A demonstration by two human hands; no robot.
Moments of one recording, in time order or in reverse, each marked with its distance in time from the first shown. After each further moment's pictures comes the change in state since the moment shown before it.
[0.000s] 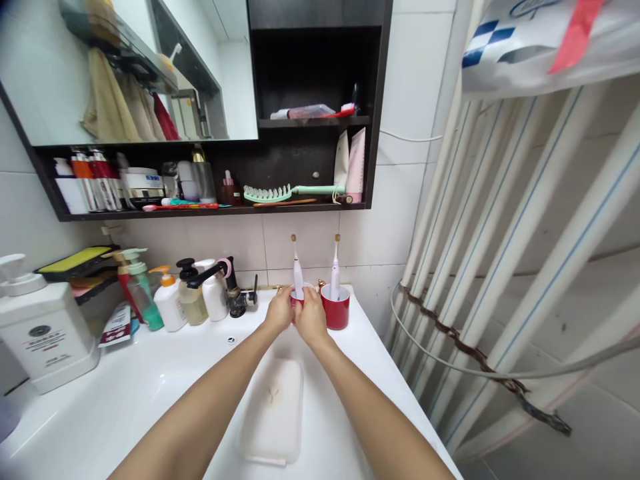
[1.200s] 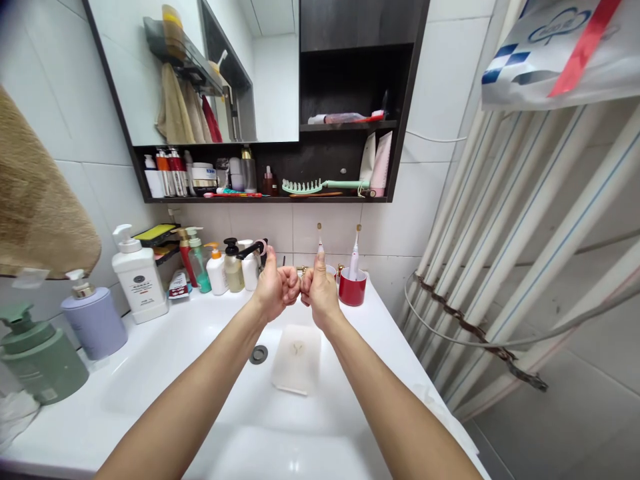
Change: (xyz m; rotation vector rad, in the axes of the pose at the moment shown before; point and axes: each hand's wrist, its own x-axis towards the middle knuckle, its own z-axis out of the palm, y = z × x) left_hand -0.105 0.074 -0.142 -1.356 -0.260 -0.295; right_hand -0.057 -0.125 -0.067 0.937 -0.195 0.302
